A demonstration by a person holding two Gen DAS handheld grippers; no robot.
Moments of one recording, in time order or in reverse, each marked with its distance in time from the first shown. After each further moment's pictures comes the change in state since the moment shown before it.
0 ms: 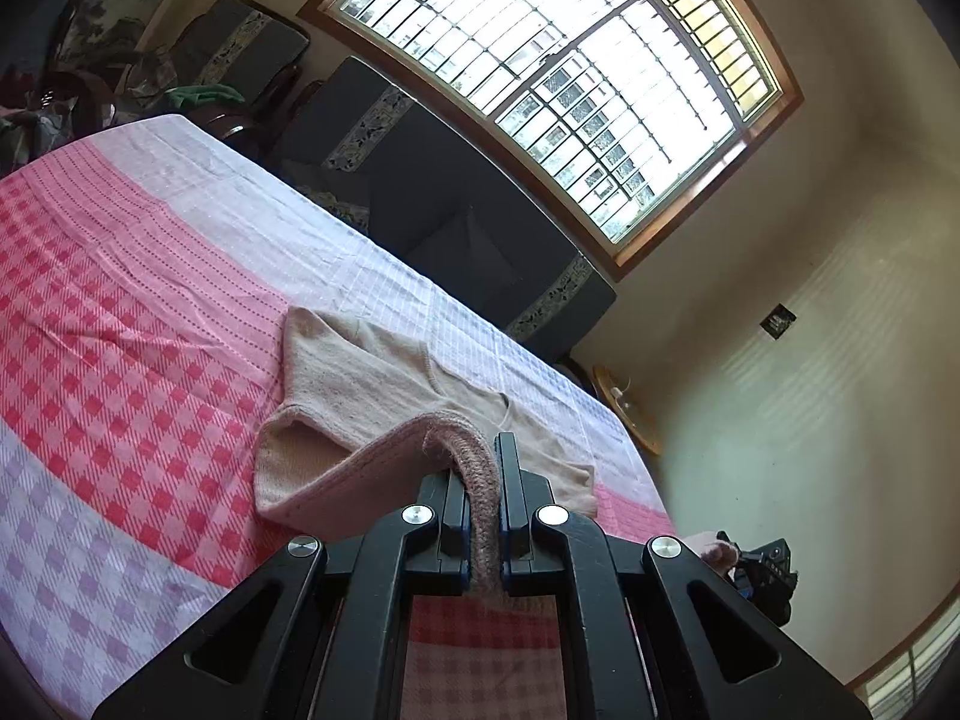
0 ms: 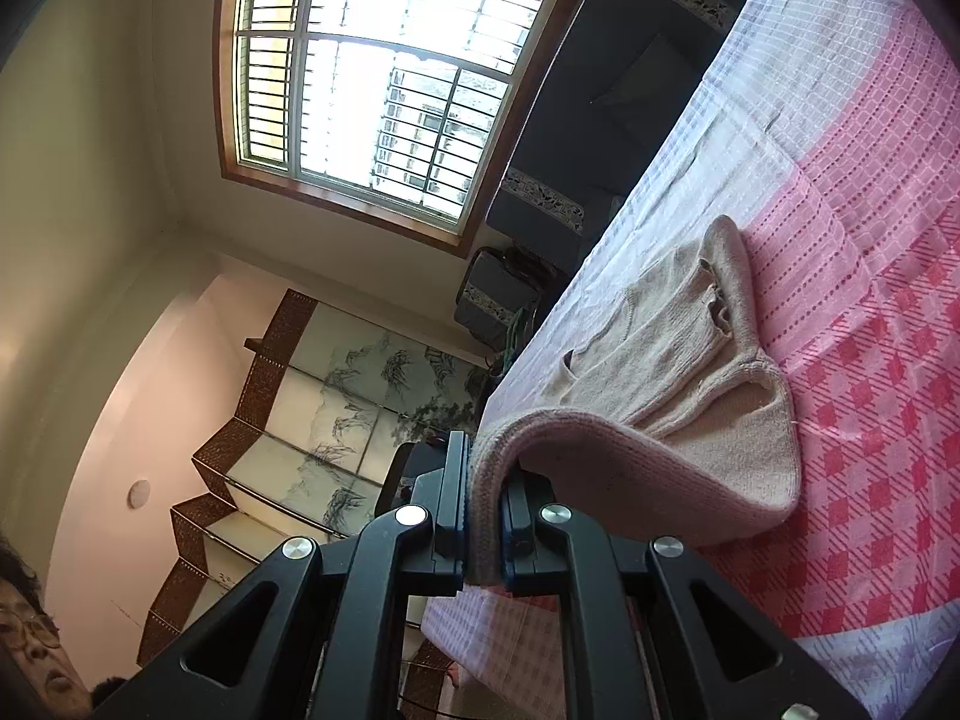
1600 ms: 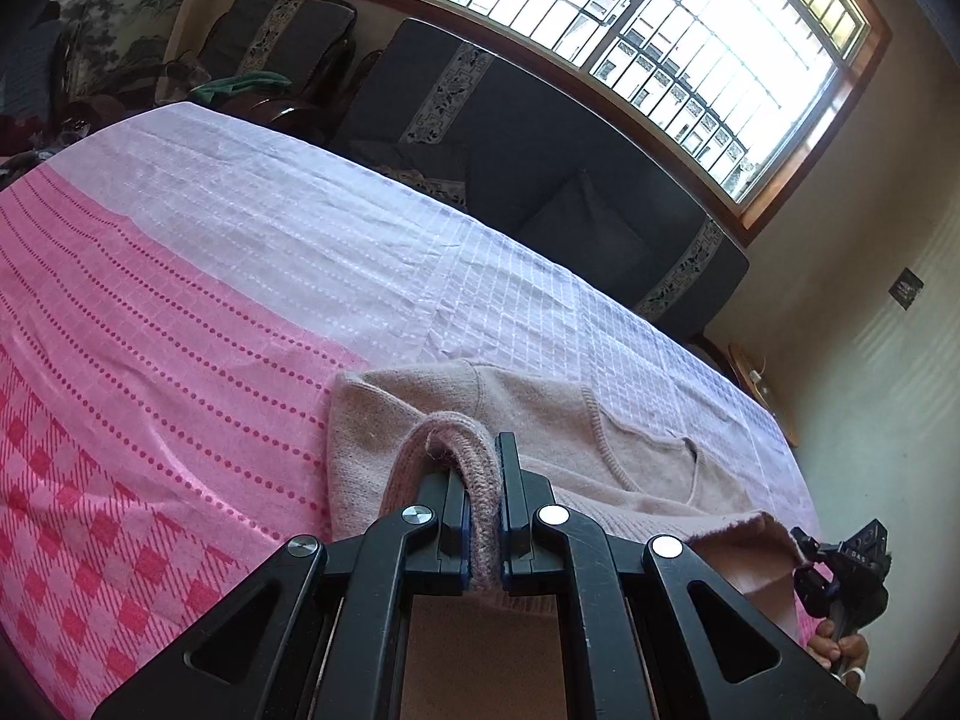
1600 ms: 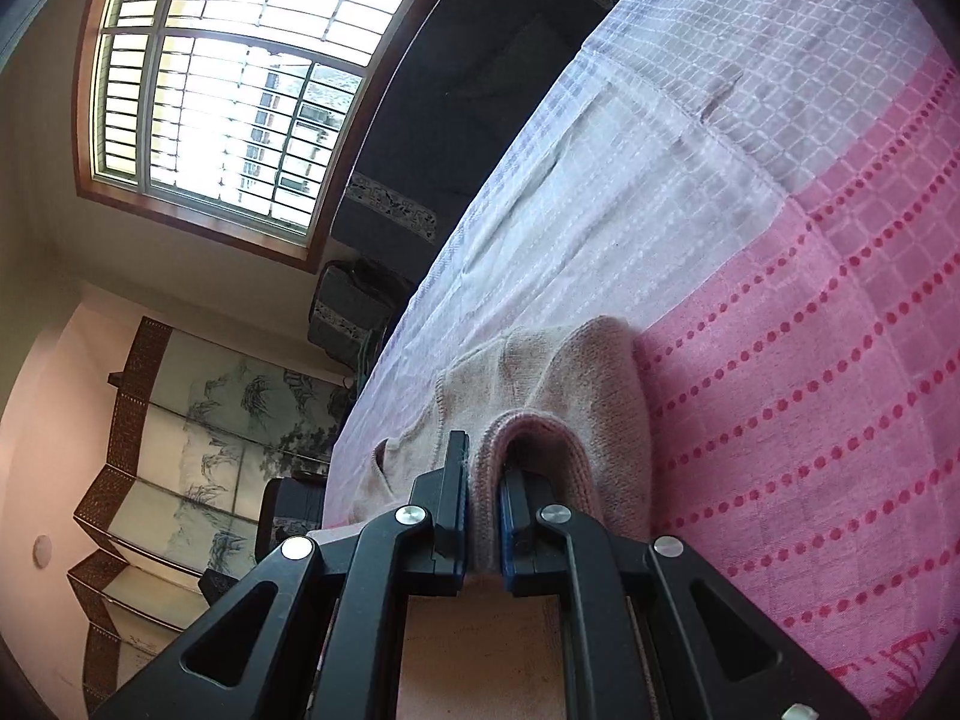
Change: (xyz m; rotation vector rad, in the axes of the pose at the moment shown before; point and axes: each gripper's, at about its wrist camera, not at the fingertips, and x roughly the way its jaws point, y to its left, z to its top) left arm 0.201 0.077 0.059 0.065 0.078 0.287; right arm 0.140 -0.116 0.105 0.080 0.012 -0.338
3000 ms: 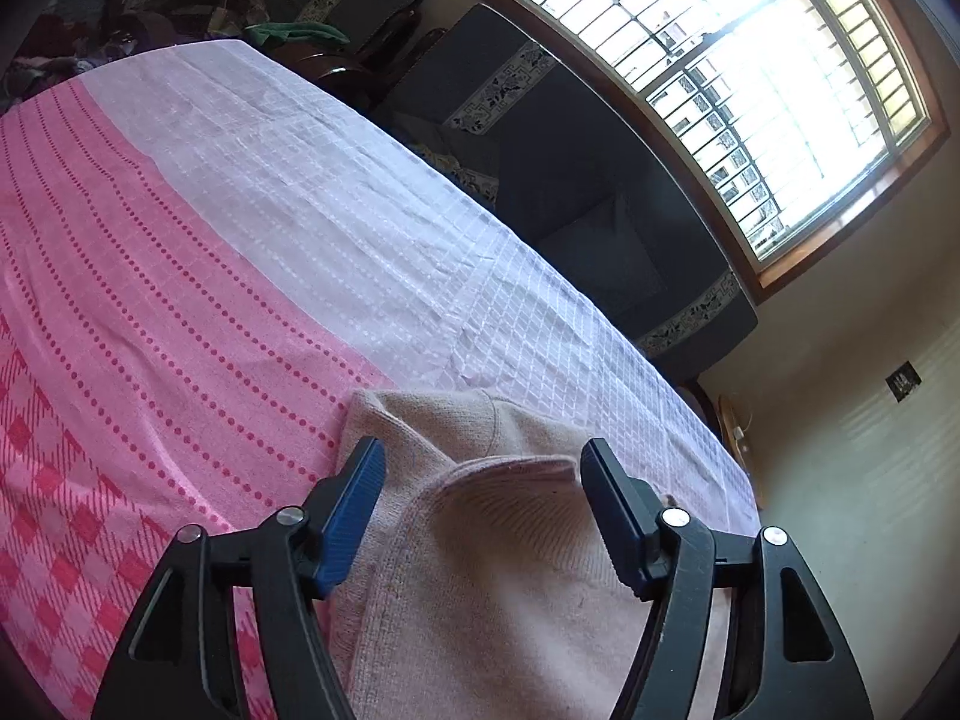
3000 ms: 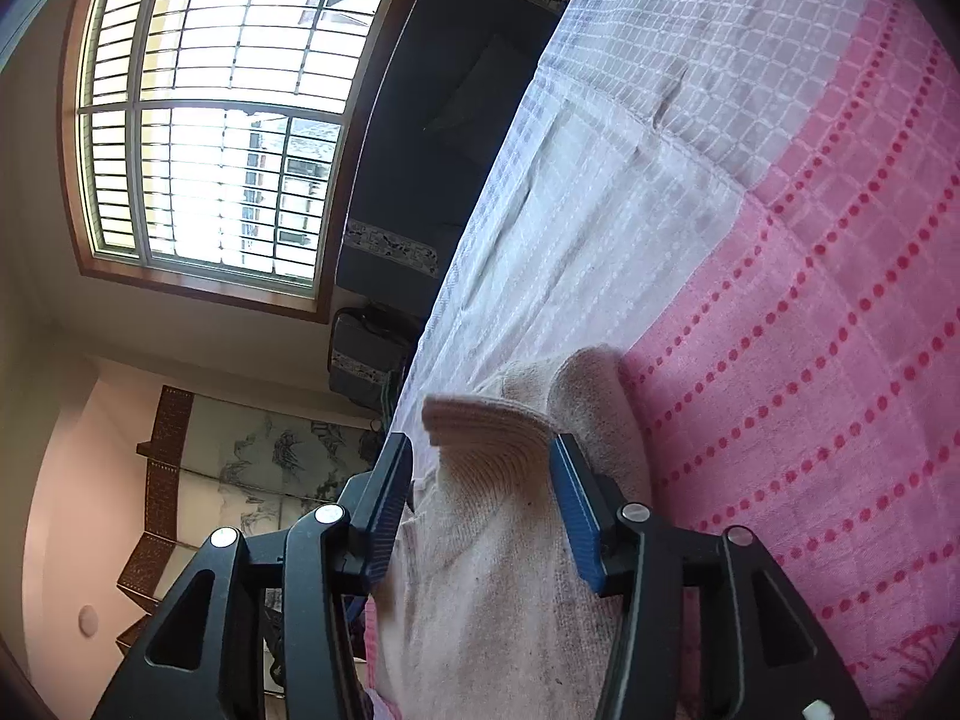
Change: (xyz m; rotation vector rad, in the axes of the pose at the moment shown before) left arm 0.003 0.027 0.025 -0.224 -0.012 -0.033; right arm -0.018 -0.018 0.002 0.152 -0.076 0.063
